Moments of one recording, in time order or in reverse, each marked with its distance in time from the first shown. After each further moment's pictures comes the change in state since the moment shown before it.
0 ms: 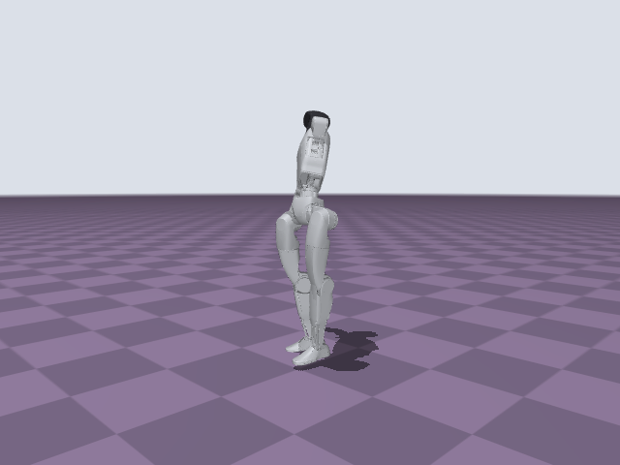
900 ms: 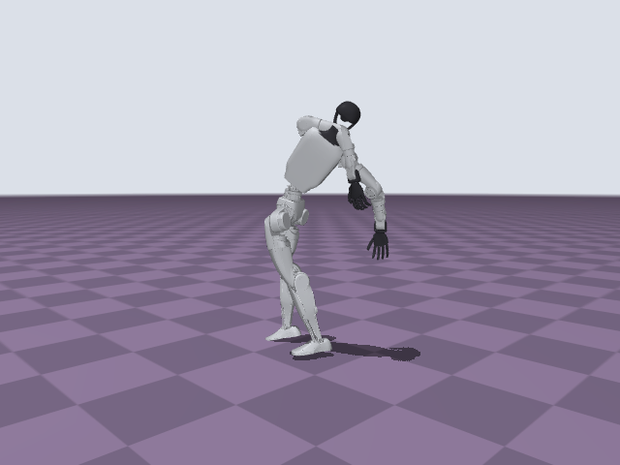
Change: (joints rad) left arm 0.000 0.000 0.000 0.093 0.138 0.031 -0.045; right arm 0.000 0.000 0.000 -0.174 -0.070 -0.008 -0.008; waist -0.687 -0.007 -0.067; left_leg 0.313 0.343 0.950 0.053 -0.313 -0.170; right_leg -0.416 0.320 0.966 0.122 0.242 -0.006
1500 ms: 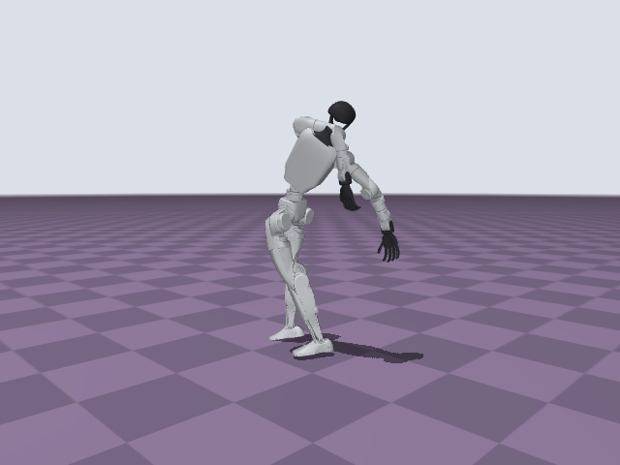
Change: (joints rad) left arm 0.000 0.000 0.000 -0.102 0.056 -0.057 -0.116; right arm 0.000 0.000 0.000 0.197 0.088 0.022 0.012; waist -0.056 0.002 -0.009; left_leg 0.015 0.058 0.084 0.034 -0.003 -0.057; right_leg 0.033 0.082 0.047 -0.064 0.018 -0.061
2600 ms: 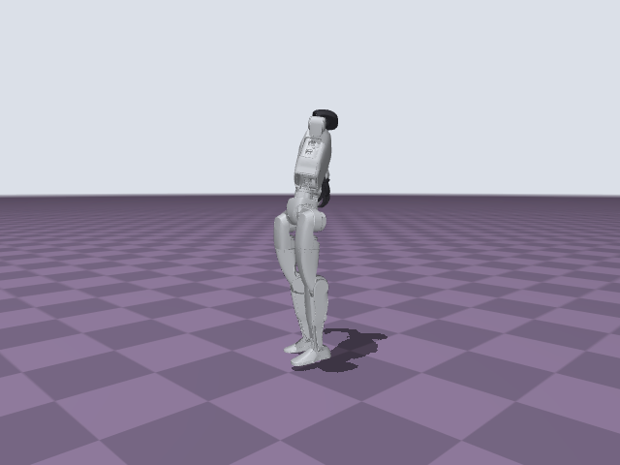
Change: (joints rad) left arm 0.000 0.000 0.000 0.010 -0.209 0.036 0.127; right arm 0.000 0.000 0.000 -0.170 0.019 -0.016 0.011; waist 0.694 0.002 0.106; left_leg -0.295 -0.325 -0.953 -0.091 0.262 0.230; right_leg 0.311 -0.372 -0.877 -0.048 -0.265 0.041
